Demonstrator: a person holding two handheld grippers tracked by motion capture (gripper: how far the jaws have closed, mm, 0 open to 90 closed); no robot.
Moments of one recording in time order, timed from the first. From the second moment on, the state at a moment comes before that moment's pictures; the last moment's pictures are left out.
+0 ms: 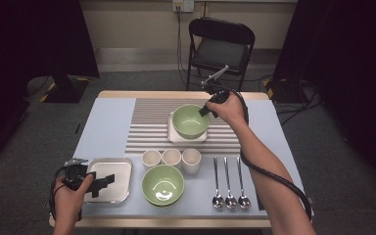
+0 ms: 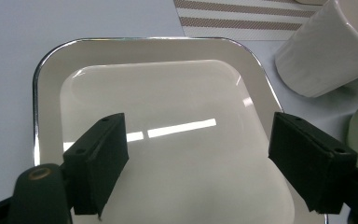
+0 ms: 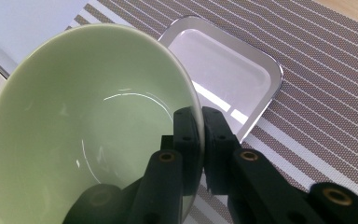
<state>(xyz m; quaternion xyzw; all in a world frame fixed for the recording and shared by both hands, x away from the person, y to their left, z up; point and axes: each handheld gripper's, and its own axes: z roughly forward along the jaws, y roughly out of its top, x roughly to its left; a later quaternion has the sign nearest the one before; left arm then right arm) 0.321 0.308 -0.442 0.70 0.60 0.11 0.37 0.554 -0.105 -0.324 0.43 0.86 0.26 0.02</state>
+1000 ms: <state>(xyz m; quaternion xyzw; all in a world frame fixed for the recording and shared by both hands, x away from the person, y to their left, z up) 0.322 0.307 -0.444 0.70 0.60 0.11 0.36 0.565 -0.103 -0.336 0.44 0.86 0.26 0.03</state>
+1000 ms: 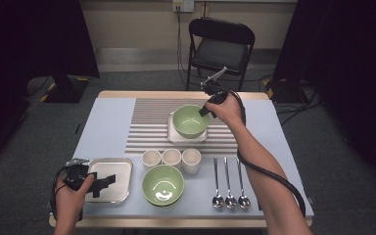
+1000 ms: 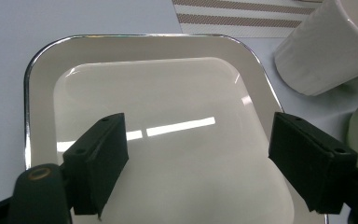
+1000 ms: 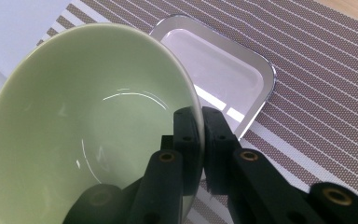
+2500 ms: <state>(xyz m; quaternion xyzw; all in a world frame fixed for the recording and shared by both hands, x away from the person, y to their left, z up) 0.323 0.307 -0.443 0.70 0.60 0.11 0.36 0.578 -0.107 -0.360 0.48 0.84 0.26 0.06</state>
